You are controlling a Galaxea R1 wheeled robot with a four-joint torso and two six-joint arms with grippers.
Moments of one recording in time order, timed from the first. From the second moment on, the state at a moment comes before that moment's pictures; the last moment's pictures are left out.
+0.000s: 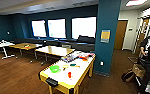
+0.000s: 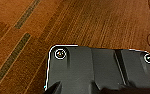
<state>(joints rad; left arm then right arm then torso) 1.48 3.00 -2.76 -0.05 -0.16 -0.03 -1.50 3.07 -2.78 -0.11 0.02 0.16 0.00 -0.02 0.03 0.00</state>
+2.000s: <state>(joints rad) 1.48 3.00 -2.77 -0.05 -0.16 -0.03 -1.50 3.07 -2.78 -0.11 0.02 0.16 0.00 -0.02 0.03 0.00</state>
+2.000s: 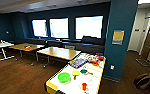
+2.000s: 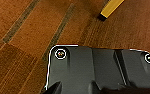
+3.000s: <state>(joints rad) 1.48 3.00 -2.77 -0.05 -0.16 -0.03 -1.50 3.07 -2.78 -0.11 0.02 0.16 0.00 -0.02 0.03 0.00</state>
